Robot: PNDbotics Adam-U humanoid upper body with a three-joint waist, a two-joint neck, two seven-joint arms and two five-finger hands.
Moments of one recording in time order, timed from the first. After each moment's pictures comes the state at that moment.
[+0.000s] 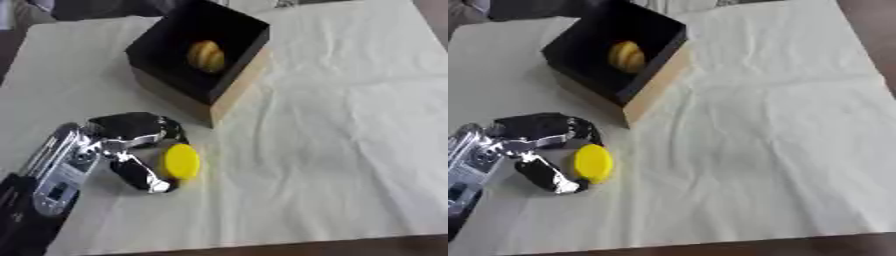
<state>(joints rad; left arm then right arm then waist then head) -0.62 0.37 -0.35 -1.57 -0.83 -0.21 -0.73 -0.22 -0.54 -0.22 -1.98 -0.31 -0.43 -0.14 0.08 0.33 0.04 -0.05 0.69</state>
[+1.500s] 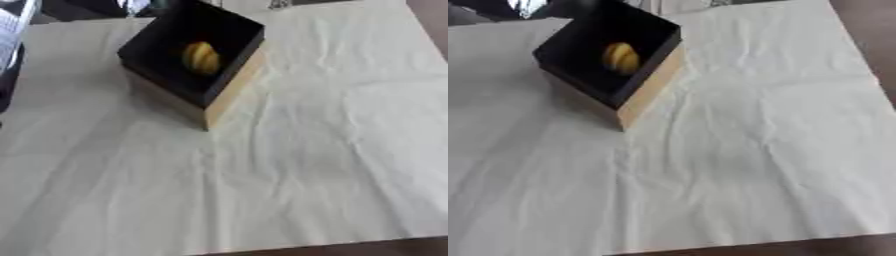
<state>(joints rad) -1.17 0.46 -0.17 -1.35 -0.75 -0.29 -0.42 -0.27 -0.55 -0.21 -1.98 -0.33 -0.45 -0.14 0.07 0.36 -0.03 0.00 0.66</state>
